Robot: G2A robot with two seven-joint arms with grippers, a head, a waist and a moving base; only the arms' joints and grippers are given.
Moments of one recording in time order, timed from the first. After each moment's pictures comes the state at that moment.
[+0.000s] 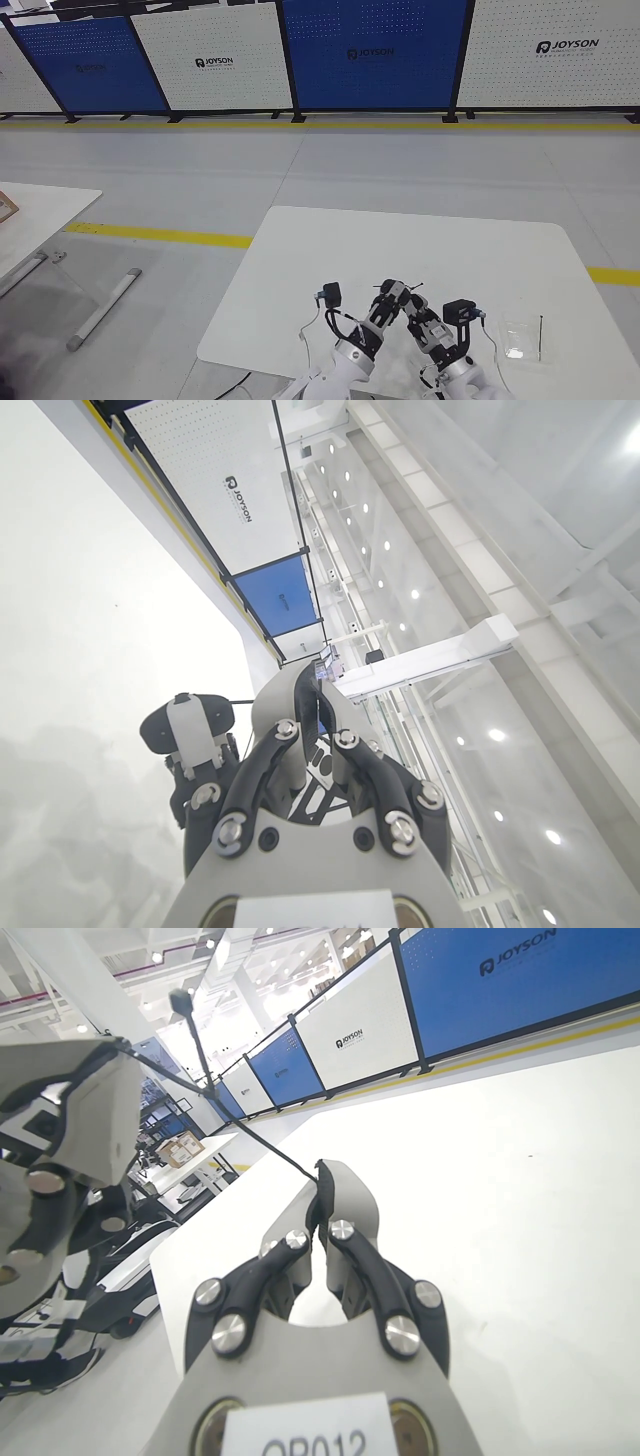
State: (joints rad) left arm 1.60 -1.40 -0.94 -1.83 0.10 -0.05 0.21; right arm -1.56 -1.31 1.14 -1.58 -0.90 -0.30 -0.05
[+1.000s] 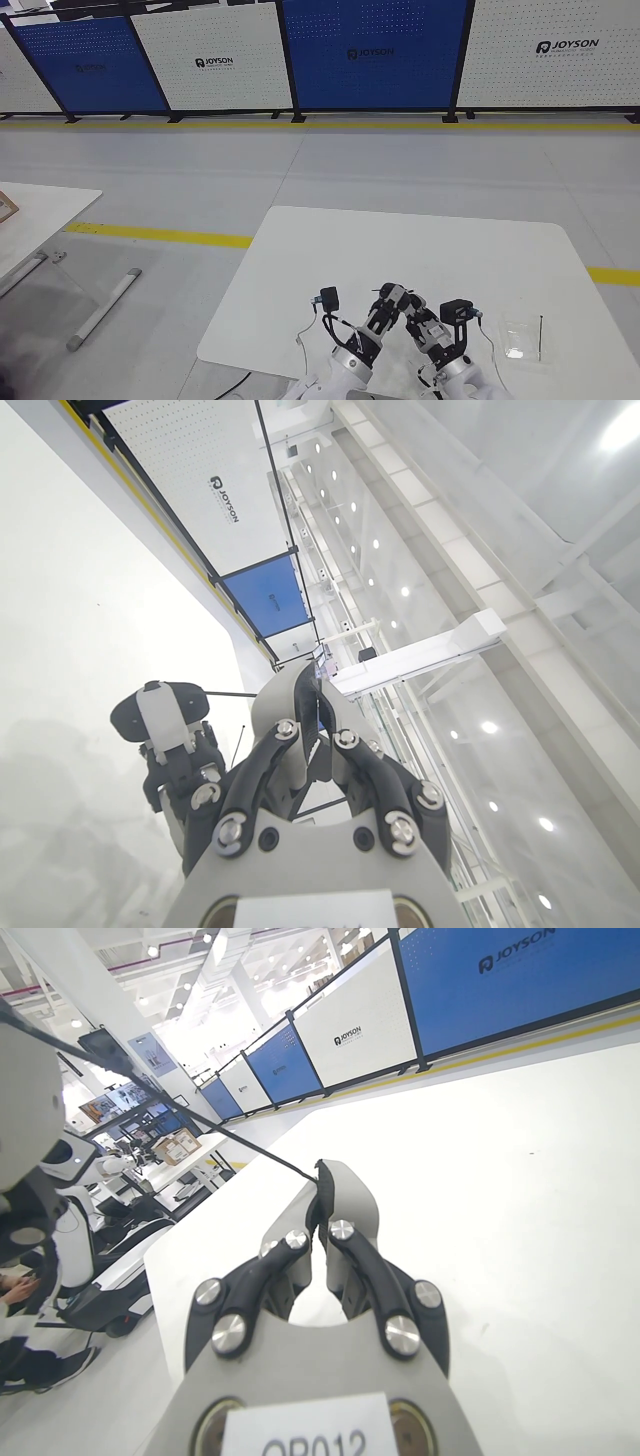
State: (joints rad) left arm 1.65 -1.39 -0.94 -1.87 0.14 -0.09 0.21; right arm -1.55 -1.31 1.13 -1.55 -0.90 -0.29 -0.06
